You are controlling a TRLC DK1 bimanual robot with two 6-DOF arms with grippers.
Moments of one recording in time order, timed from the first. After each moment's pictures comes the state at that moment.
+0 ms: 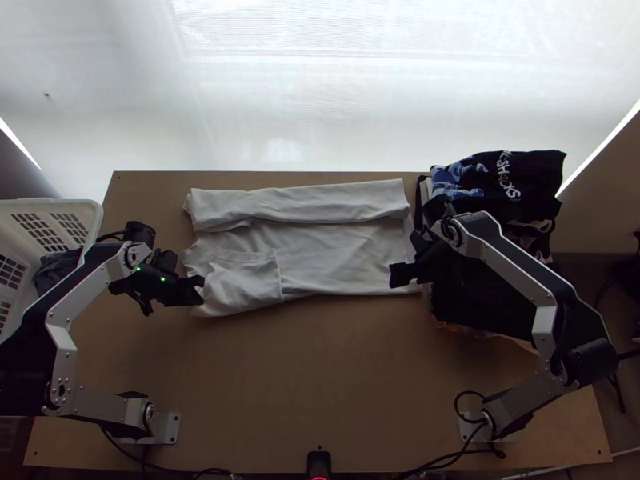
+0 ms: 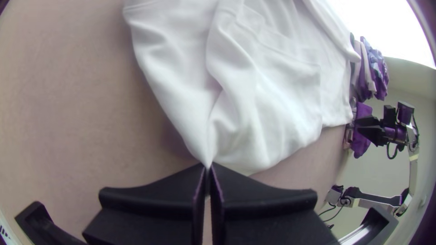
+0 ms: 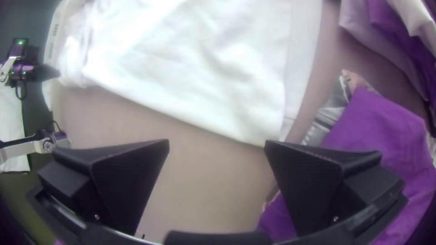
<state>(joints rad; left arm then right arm) 0.09 1.57 0.99 -0.92 0.45 -0.02 0.31 1.71 1.26 -0.97 -0.30 0.05</state>
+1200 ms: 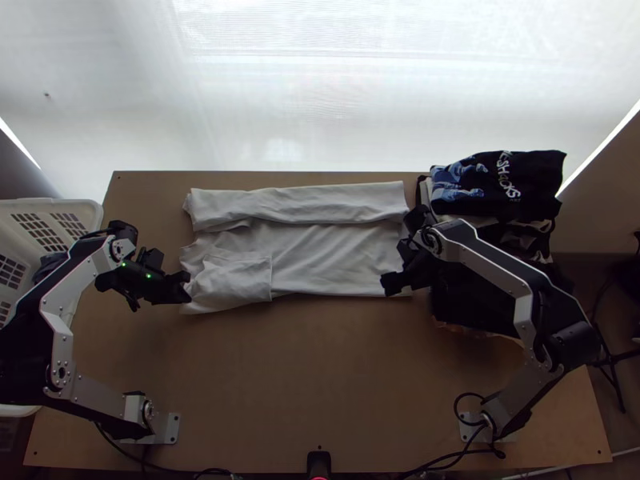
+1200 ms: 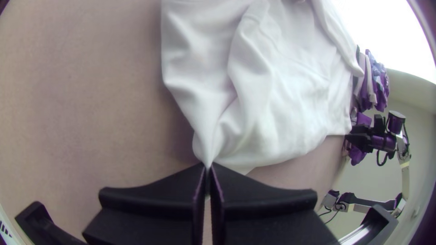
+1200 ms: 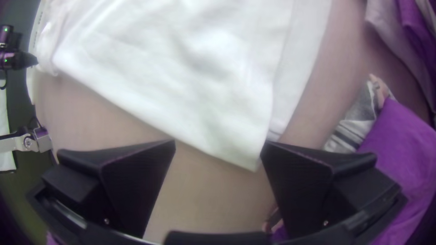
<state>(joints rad) 0.20 1.63 1.04 -0.97 0.45 0.05 0.38 1.80 1.23 -0.90 -0.22 0.06</state>
